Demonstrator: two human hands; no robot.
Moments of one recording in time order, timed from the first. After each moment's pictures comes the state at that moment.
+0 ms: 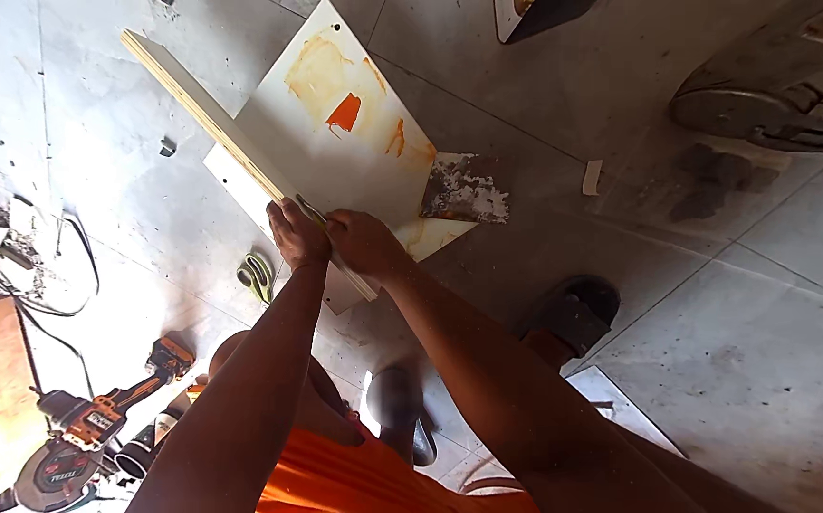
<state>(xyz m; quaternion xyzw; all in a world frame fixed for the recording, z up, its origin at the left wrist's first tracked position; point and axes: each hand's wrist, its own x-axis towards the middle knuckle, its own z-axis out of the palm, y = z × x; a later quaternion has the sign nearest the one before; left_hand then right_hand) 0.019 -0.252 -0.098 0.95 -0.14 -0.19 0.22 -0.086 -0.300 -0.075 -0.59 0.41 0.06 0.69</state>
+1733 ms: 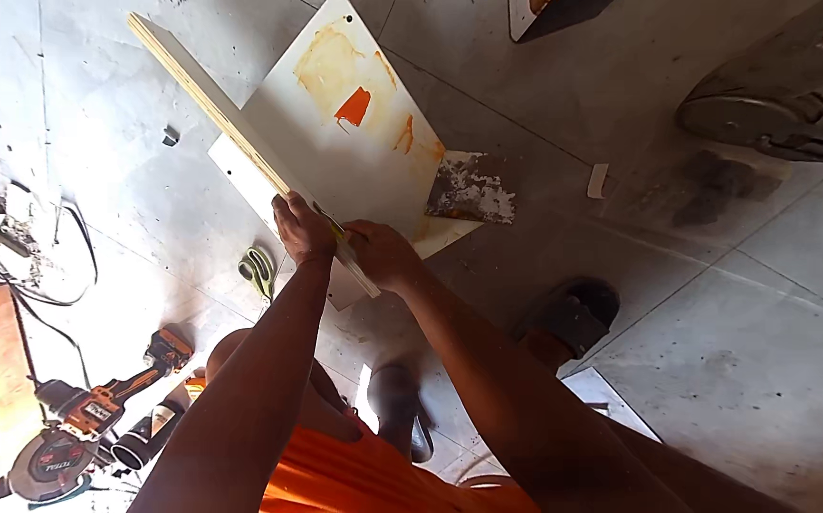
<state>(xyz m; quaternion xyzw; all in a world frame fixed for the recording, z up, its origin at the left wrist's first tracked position) 0.019 -0.251 -0.100 0.94 -0.15 -0.19 0.22 -0.111 -0.287 -0.073 -0.56 0.42 0.08 0.71</state>
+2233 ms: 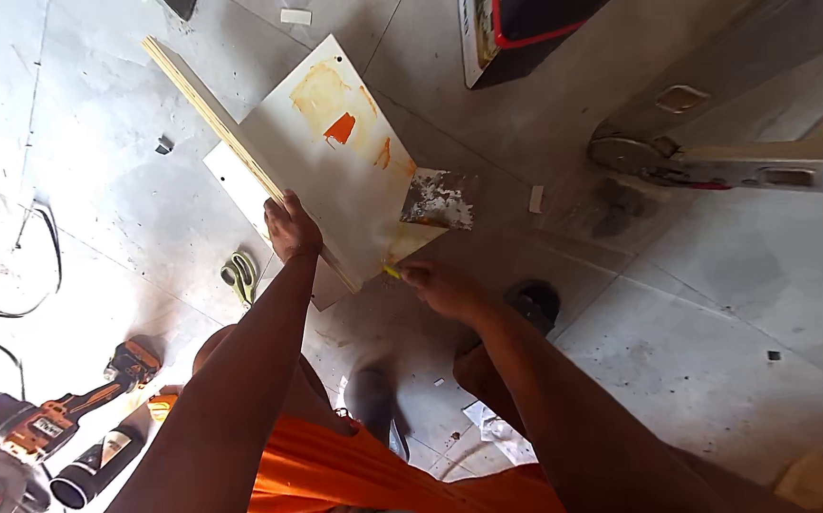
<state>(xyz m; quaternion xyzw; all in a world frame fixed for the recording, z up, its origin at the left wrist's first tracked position) 0.023 -0.253 -0.097 0.94 -0.15 -0.23 0.20 -0.219 -0.283 -0.042 -0.56 0.46 0.21 0.66</state>
